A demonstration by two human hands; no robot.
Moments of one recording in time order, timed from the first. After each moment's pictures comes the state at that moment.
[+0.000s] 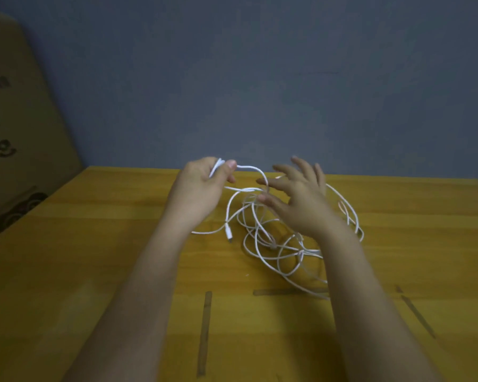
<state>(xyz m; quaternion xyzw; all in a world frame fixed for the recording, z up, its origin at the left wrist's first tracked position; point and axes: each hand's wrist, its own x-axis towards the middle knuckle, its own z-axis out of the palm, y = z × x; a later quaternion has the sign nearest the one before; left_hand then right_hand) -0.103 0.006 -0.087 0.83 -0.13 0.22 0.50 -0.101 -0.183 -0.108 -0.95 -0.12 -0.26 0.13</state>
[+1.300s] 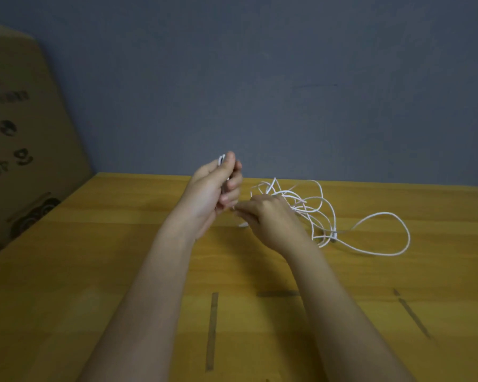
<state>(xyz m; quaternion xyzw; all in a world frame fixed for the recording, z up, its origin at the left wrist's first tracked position) -0.124 0.003 -0.067 0.57 -0.20 -0.03 0.80 -0.098 -0.140 -0.129 -0.90 -0.27 -0.30 0.15</state>
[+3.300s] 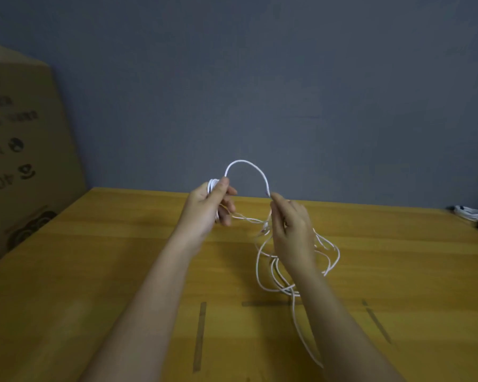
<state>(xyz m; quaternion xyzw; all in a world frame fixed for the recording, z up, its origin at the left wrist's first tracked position) -0.135 -0.004 -0.066 0.64 -0.15 0.09 0.75 -0.130 -0.171 -0.118 -0.82 -0.11 -0.47 0.32</state>
